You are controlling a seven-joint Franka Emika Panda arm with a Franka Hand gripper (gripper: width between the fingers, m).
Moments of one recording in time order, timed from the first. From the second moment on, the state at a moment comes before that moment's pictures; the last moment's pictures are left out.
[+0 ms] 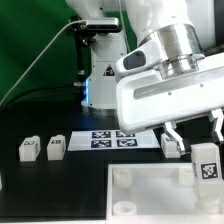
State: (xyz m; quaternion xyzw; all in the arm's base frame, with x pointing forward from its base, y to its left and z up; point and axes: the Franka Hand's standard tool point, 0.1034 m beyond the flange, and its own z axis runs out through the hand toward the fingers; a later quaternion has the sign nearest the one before) arm 0.594 0.111 0.101 -0.95 -0.01 -0.29 0.10
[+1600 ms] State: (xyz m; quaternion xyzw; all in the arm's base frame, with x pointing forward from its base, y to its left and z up) arm 0.603 0.109 0.094 -0.96 0.02 -0.27 0.10
